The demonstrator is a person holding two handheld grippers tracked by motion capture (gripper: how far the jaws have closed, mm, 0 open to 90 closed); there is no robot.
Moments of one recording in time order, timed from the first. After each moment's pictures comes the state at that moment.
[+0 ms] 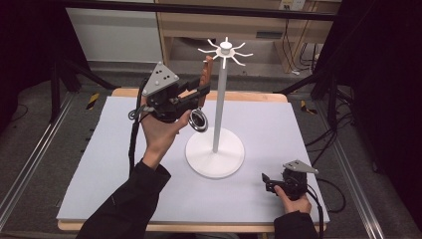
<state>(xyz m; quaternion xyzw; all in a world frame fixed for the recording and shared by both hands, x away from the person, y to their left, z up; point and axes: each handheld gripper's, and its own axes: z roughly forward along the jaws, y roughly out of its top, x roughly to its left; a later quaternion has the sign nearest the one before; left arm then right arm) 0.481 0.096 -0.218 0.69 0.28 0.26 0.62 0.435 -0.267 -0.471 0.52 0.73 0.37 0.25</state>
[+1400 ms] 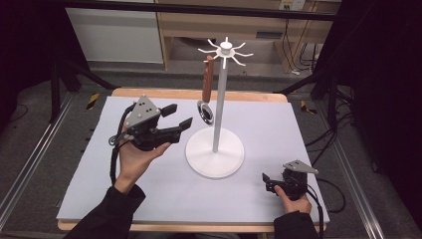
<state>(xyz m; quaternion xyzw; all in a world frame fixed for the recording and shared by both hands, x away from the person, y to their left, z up) 0.455 0.144 -0.277 0.74 0.29 0.26 0.56 0.435 -0.268 -0.472 0.52 0.72 0.37 0.26</state>
